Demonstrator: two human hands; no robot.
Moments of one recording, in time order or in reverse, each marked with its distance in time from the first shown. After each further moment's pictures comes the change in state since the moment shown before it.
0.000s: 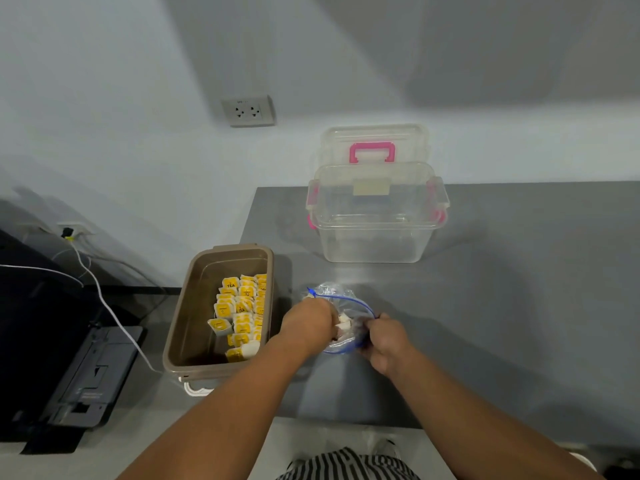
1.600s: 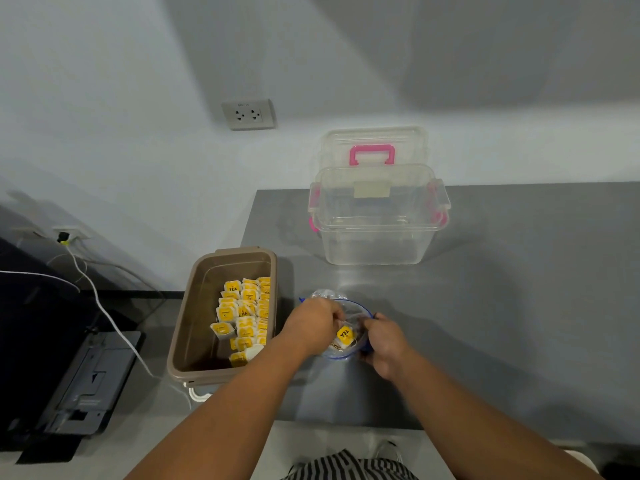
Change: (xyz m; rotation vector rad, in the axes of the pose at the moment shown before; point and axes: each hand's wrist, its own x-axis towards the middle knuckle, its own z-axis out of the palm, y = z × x) left_hand -0.008 -0.009 -0.007 -0.186 0.081 0.124; right_hand -0.002 0.004 0.008 -0.137 -0.042 -0.051
